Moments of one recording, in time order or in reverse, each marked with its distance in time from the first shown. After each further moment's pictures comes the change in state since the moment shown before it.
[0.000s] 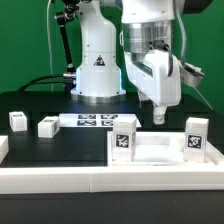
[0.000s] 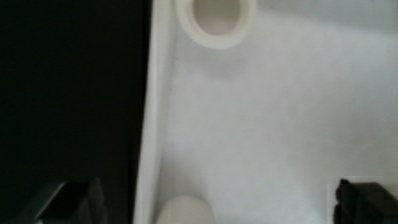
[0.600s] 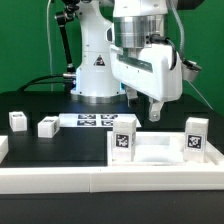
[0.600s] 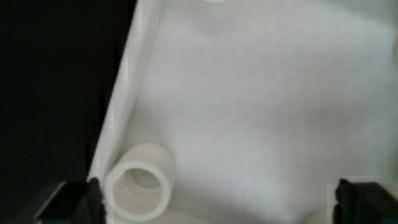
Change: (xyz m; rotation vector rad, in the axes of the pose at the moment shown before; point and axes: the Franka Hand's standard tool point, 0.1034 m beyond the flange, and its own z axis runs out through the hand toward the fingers) arm 0.027 -0.024 -0.021 0.027 0.005 -0.129
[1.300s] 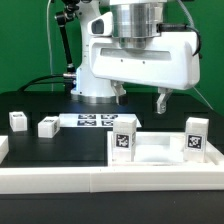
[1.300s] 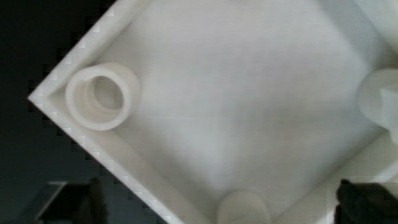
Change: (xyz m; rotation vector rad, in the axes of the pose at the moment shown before) arm 0.015 -0.016 -0.015 -0.003 0.023 -0.496
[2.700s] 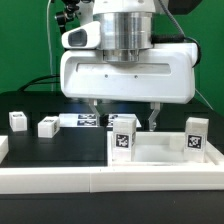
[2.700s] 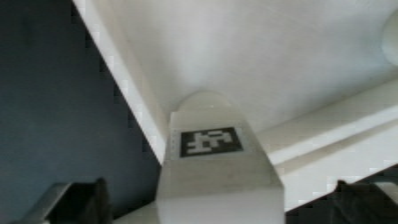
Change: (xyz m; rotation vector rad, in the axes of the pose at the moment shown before) arm 0.049 -0.015 0.001 0.023 0.061 -0.265
